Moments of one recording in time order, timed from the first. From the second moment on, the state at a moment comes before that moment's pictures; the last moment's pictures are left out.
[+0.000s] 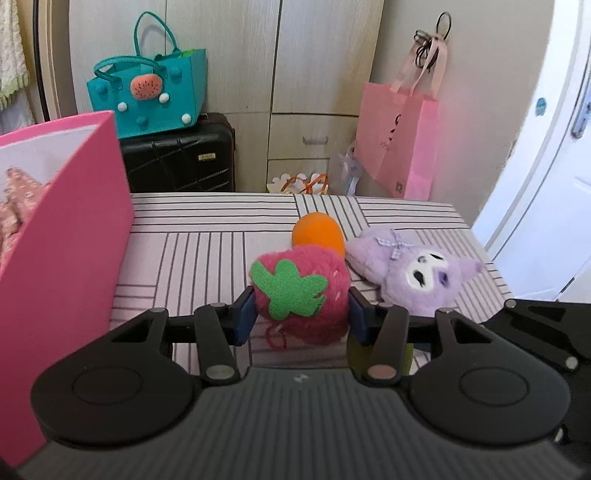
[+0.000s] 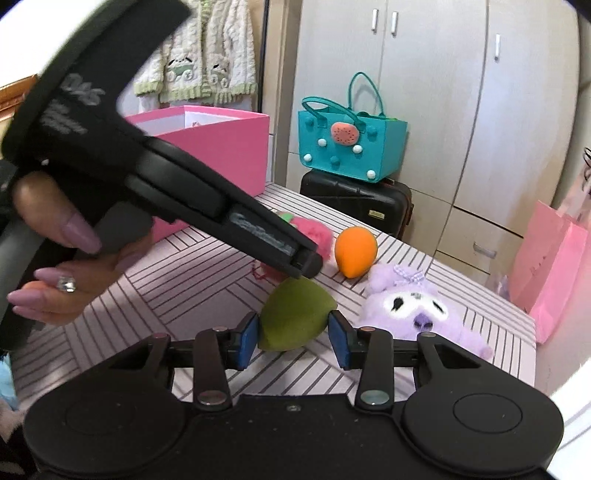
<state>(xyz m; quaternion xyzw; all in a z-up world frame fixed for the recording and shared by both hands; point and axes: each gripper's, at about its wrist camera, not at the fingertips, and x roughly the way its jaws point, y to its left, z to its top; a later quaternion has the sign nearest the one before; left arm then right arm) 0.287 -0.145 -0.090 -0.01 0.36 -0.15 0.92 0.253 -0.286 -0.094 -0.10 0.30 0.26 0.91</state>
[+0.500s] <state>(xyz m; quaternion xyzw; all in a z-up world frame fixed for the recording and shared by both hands) 0.214 -0.102 -0.072 -0.02 0.37 -0.21 0.90 0.211 -0.297 -0.082 -0.02 0.35 0.24 0.91</state>
